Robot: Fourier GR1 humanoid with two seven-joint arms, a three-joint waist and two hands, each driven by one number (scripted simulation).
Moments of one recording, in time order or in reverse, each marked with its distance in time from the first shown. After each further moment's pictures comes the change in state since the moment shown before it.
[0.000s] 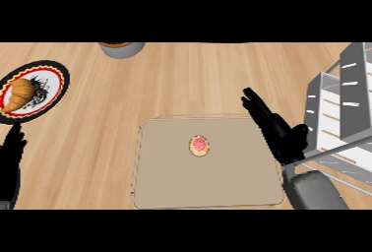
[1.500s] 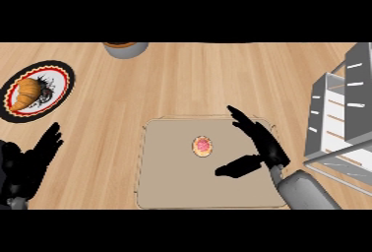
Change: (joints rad) left arm -0.038 -0.050 -0.045 0.069 0.100 -0.256 -0.032; right arm -0.070 -0.098 0.237 0.083 0.078 -0.112 0.206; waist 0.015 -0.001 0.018
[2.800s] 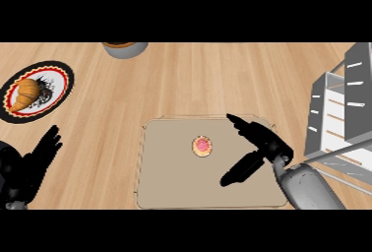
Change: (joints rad) left arm 0.025 -0.082 0.102 -0.021 -0.099 -0.077 0.008; right arm -0.006 0.075 -0.139 -0.097 0.064 0.329 0.471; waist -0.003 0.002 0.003
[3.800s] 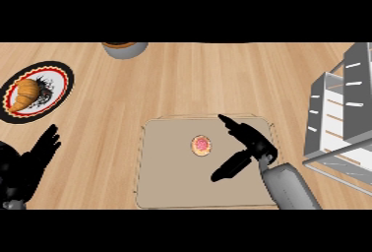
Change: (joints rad) left arm -0.013 -0.067 0.102 -0.012 -0.084 -0.092 0.032; right arm 0.007 0.169 -0.127 0.178 0.190 0.077 -0.186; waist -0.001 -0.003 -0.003
